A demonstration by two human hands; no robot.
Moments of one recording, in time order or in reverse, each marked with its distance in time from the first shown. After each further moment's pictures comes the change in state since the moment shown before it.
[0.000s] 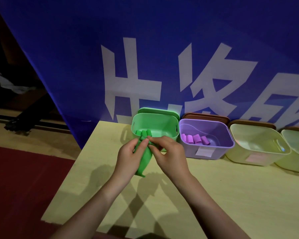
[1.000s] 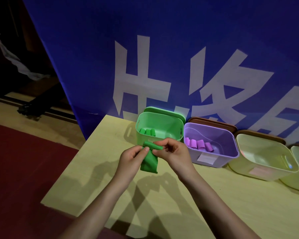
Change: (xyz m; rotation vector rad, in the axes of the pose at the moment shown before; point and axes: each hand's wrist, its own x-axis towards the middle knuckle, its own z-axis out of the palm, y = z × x) left_hand -0.014 -0.007 0.005 -0.181 0.004 -0.189; right_hand 0.014 0.000 -0.019 0.590 -0.263 0.561
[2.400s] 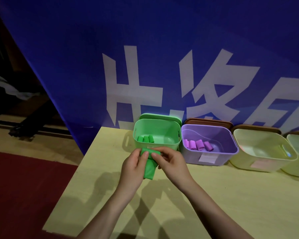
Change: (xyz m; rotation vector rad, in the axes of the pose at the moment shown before) left_hand 0.014 -0.005 0.000 0.237 -0.022 0.184; right_hand 0.004 0.023 0.012 -0.089 0.051 -0.110
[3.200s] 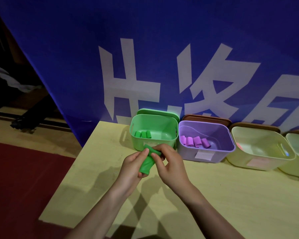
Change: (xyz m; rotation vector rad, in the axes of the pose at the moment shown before) left_hand -0.006 0.017 0.020 -0.588 -0.081 -0.489; right_hand -0.015 0.010 -0.016 -0.405 0.101 -0.370
